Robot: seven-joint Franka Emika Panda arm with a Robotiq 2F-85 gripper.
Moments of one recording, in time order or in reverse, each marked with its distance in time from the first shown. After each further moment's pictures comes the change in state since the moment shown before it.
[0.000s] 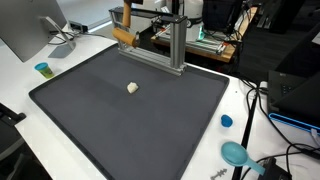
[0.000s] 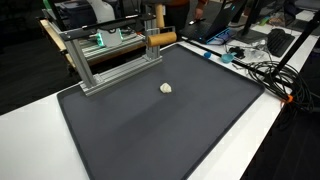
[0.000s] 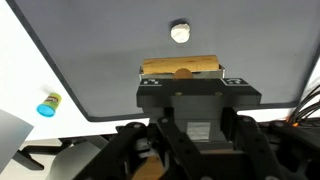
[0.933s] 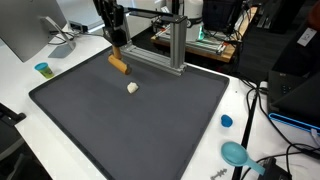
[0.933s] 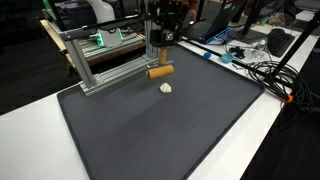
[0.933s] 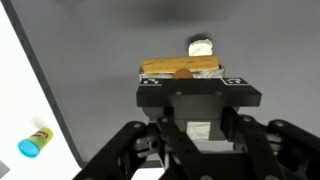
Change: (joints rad) arm 0.008 0.536 -0.042 0.421 -0.074 -0.203 0.012
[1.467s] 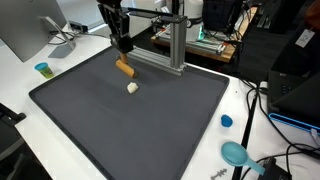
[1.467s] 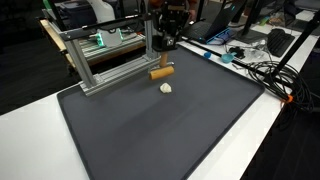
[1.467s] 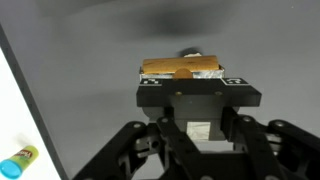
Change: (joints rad) arm 0.034 0.036 -0.021 -0.004 0.044 -0.015 -0.003
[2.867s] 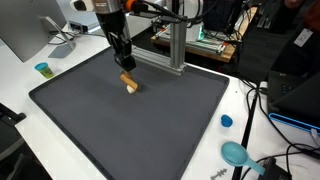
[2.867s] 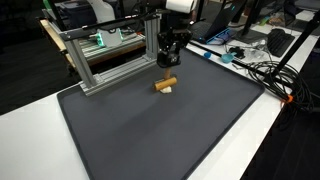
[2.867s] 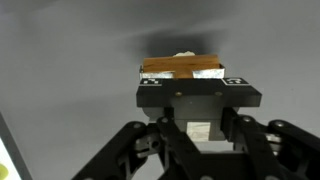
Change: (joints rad) arm 0.045 0.146 -0.043 0.038 0.032 0.081 0.002
